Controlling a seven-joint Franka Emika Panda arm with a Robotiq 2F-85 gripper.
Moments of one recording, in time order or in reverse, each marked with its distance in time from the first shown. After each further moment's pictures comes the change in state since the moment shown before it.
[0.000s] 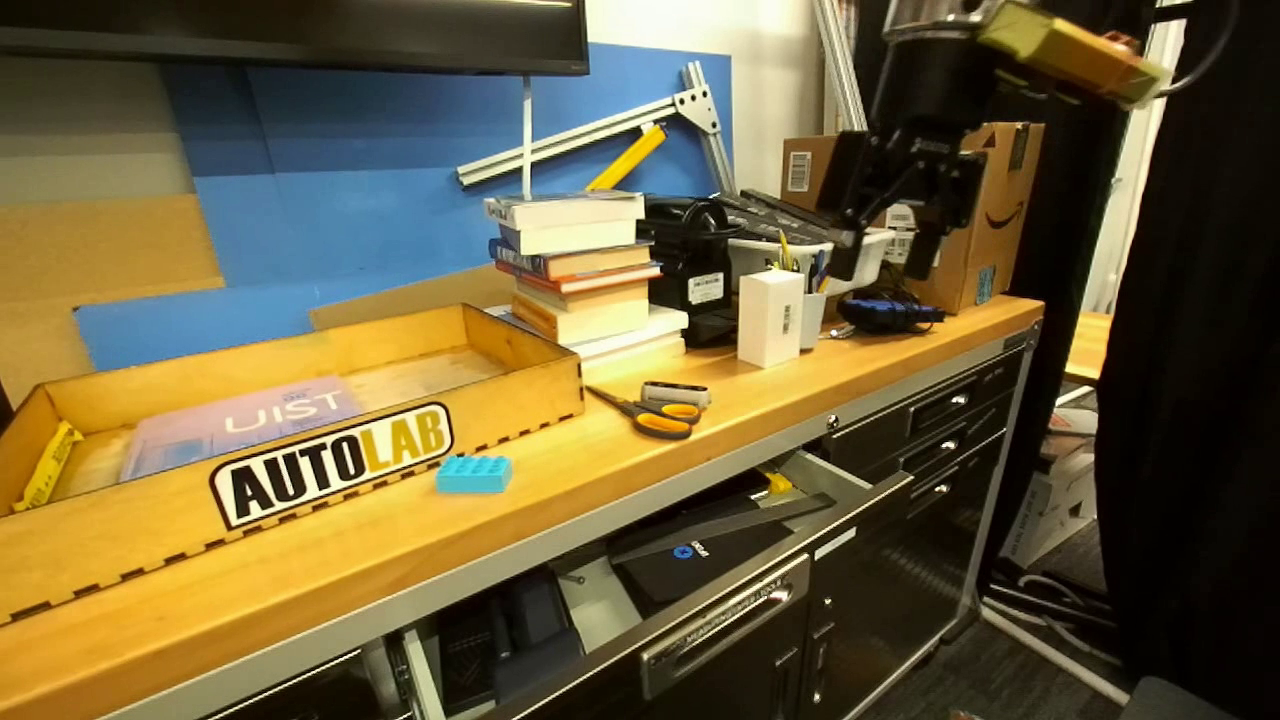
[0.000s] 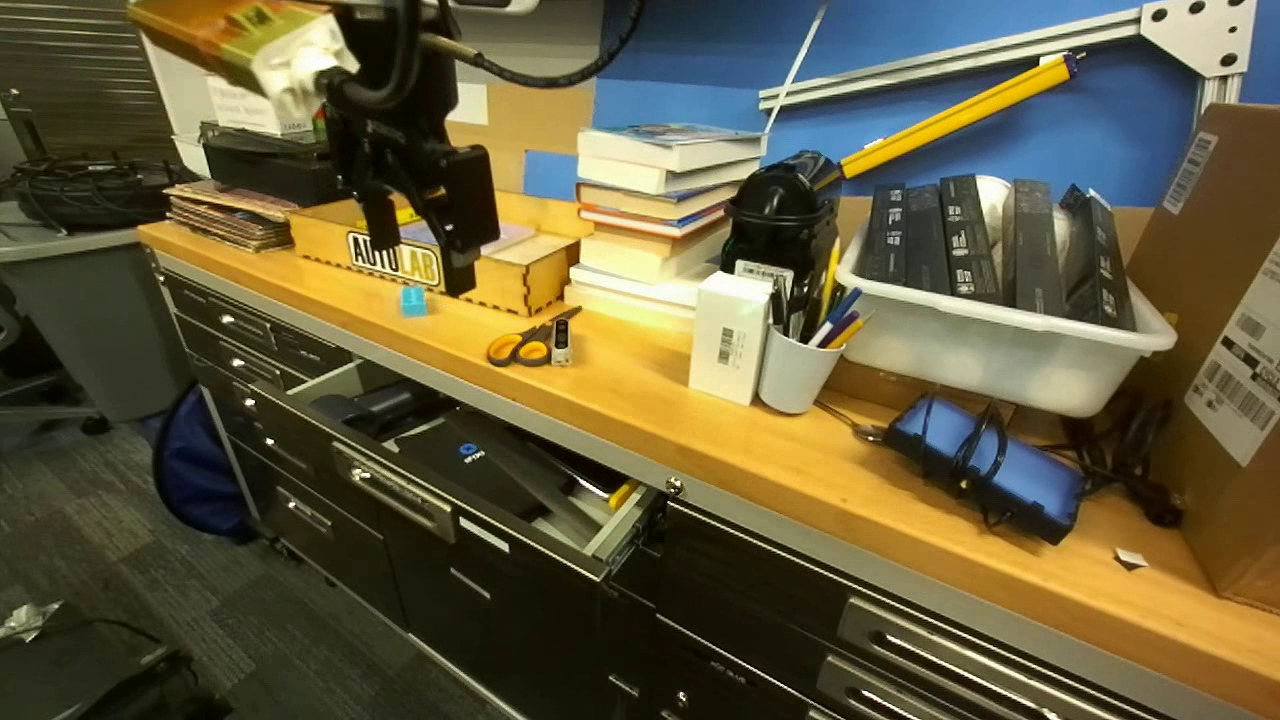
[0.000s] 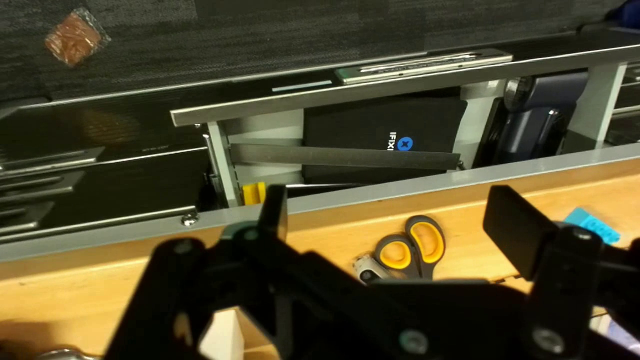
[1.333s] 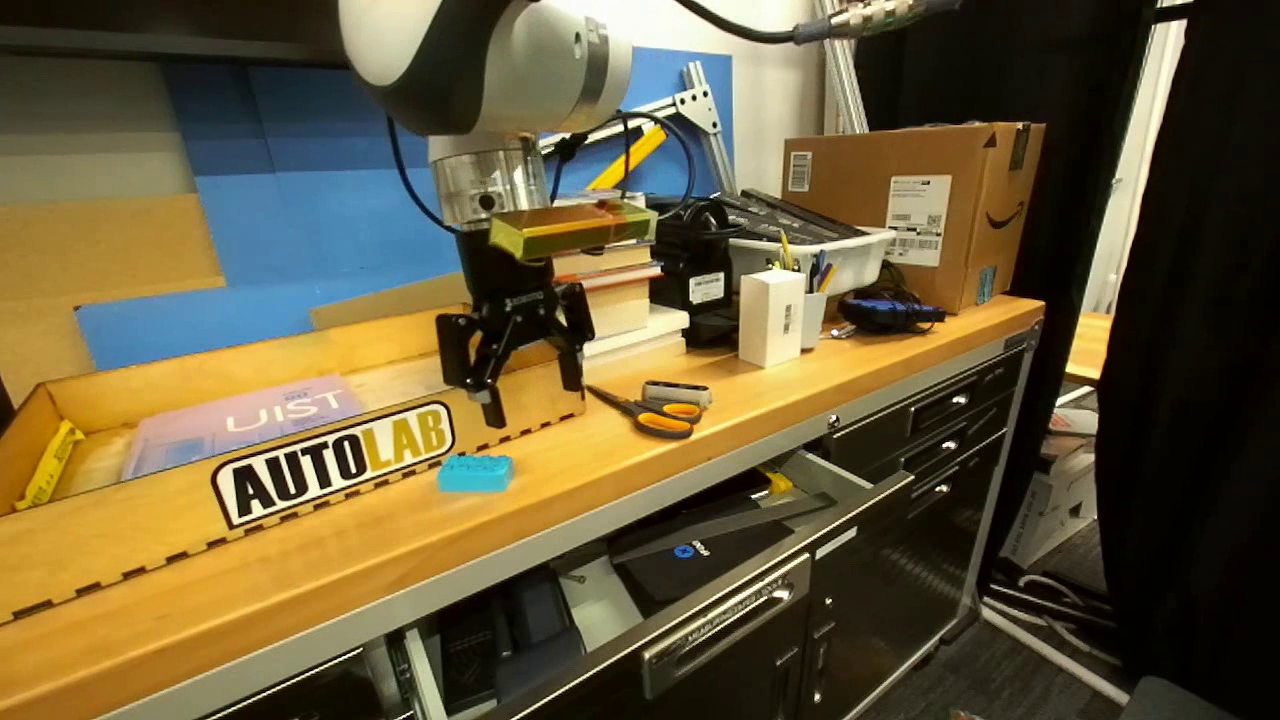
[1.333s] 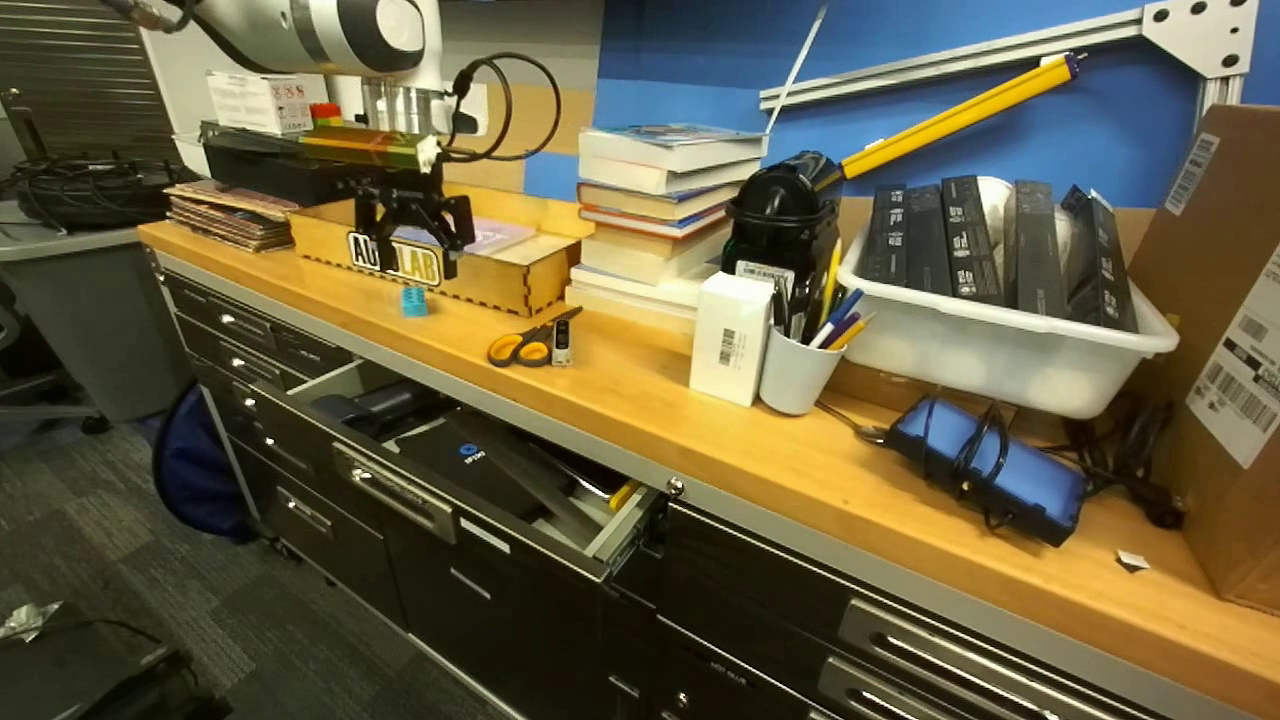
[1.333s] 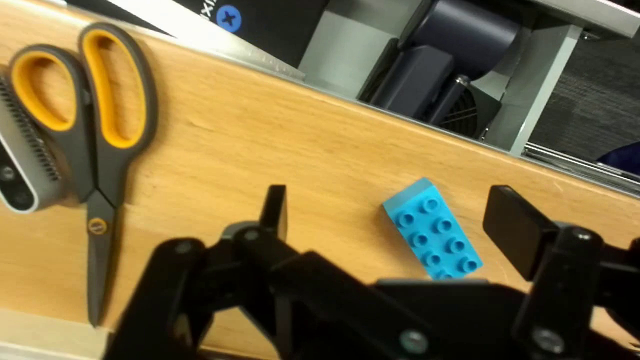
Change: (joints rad) arm 0.230 0.820 0.274 0.682 -0.126 -0.058 0.119
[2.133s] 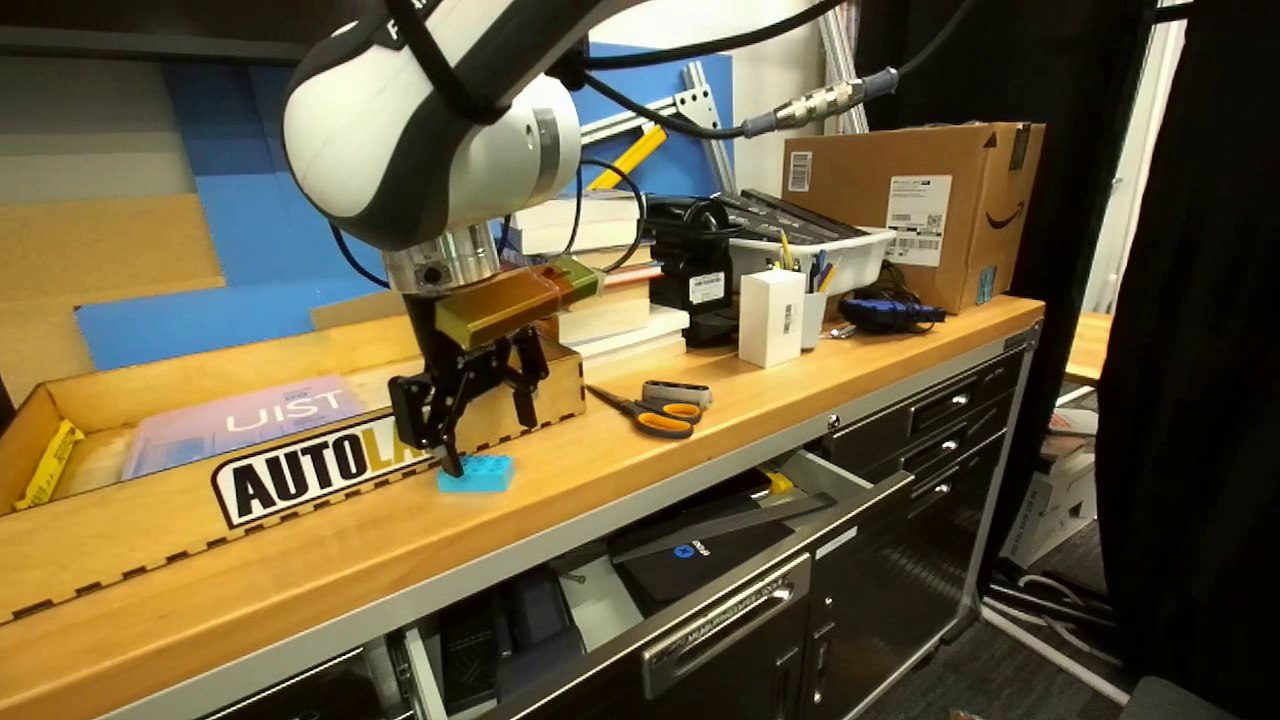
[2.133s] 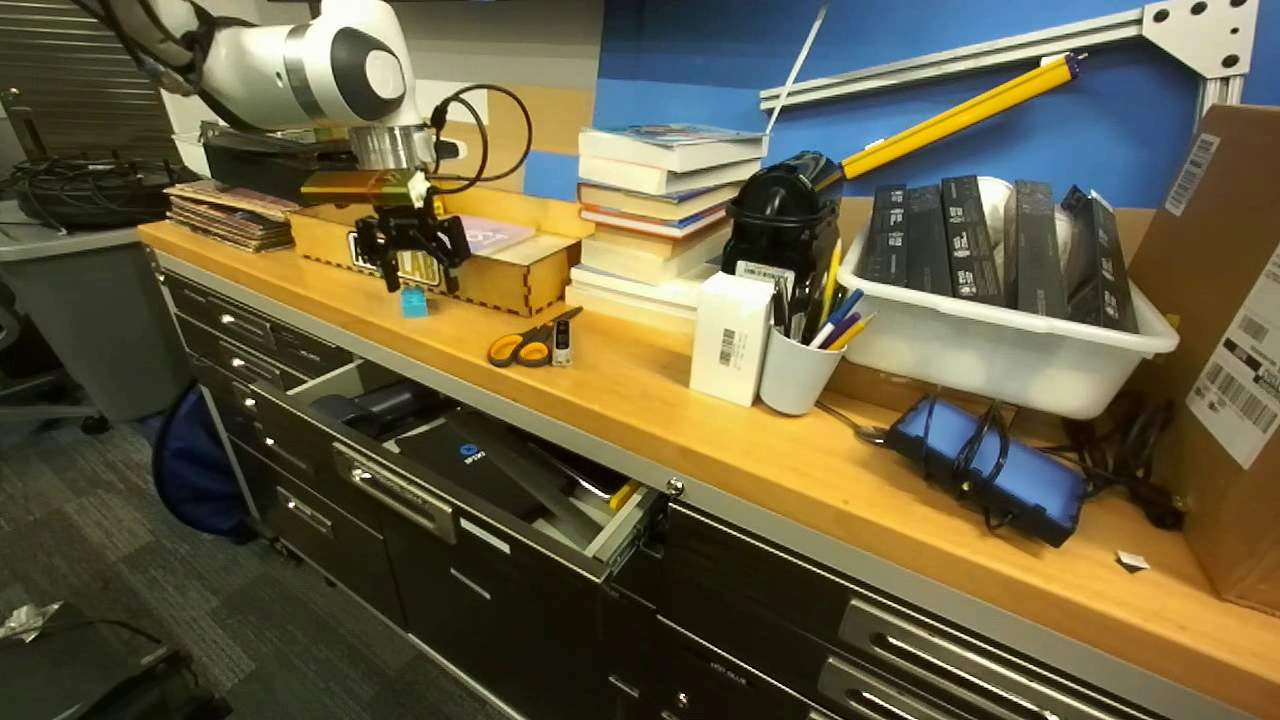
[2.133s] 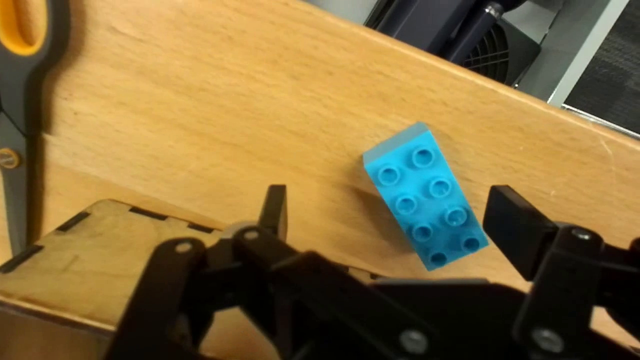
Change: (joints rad) arm 0.068 0.097 0.000 0.010 -0.118 0.166 0.082
